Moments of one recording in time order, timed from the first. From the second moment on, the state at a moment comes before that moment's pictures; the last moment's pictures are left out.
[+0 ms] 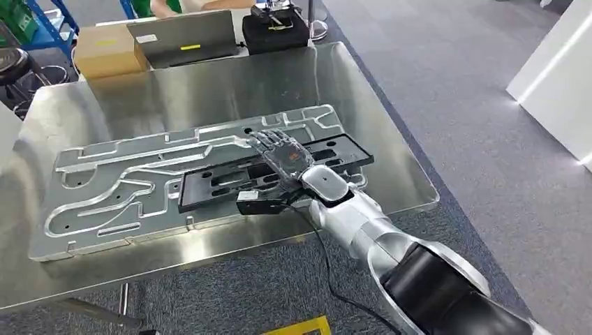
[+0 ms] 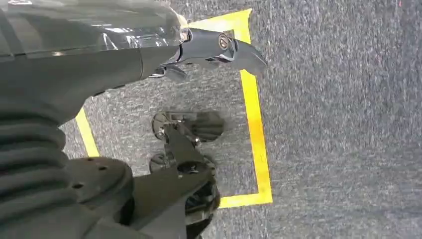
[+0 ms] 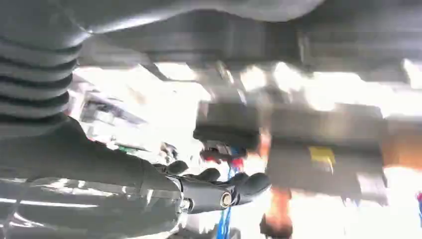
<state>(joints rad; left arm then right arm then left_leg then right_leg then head) -0.15 -0.09 1.17 -0.22 -1.08 -0.06 -0.39 -0.98 0.18 0.71 -0.36 1.02 -0.46 -0.31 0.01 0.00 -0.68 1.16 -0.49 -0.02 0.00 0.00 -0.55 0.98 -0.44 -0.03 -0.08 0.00</state>
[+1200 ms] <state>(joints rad) -0.09 -0.08 1.22 -0.22 -0.99 -0.07 -0.46 -0.05 -0.04 -0.45 -1.94 0.13 -0.34 -0.70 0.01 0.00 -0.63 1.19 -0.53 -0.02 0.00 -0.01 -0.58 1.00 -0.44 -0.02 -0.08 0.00</state>
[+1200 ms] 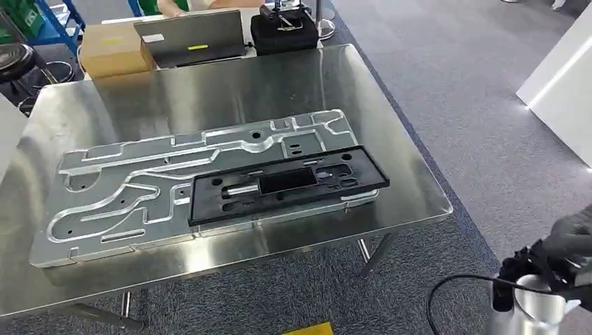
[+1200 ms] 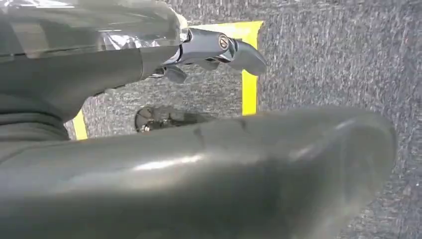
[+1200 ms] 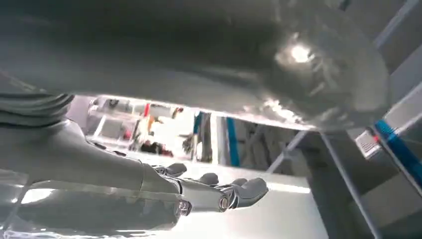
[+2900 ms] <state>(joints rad) -0.08 -0.08 1.25 -0.22 -1.02 -0.04 -0.45 0.05 0.07 -0.91 -1.00 0.55 -0.24 -0.70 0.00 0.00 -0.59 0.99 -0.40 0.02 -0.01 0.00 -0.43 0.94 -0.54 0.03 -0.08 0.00</state>
